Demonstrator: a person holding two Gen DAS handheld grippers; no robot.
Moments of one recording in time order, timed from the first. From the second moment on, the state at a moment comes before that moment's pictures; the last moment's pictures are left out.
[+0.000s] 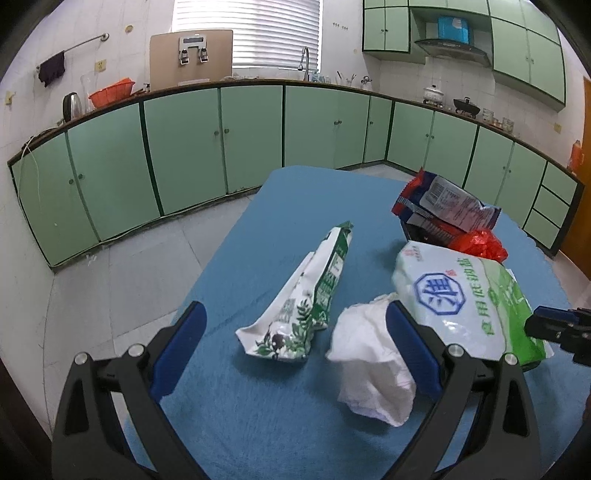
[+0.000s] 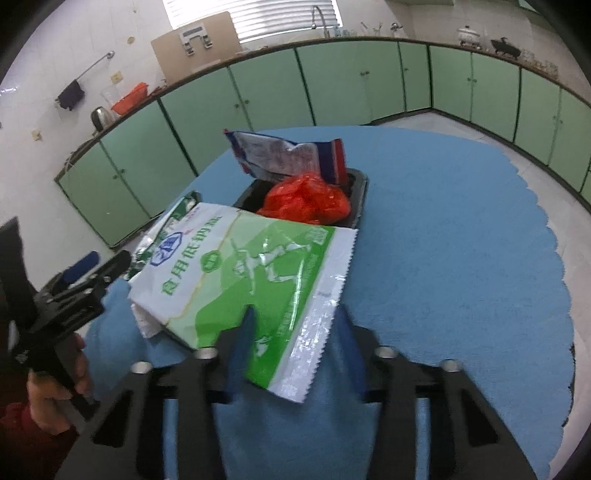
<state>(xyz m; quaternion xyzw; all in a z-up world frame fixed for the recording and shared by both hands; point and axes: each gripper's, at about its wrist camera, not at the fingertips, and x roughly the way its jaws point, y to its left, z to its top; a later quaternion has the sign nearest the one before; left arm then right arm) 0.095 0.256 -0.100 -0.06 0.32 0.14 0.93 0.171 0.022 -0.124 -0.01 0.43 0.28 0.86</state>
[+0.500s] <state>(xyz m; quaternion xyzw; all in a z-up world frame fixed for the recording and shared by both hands) 0.127 0.281 -0.117 -0.09 0.36 0.14 0.92 0.167 0.015 -0.104 -0.04 0.40 0.27 0.87</state>
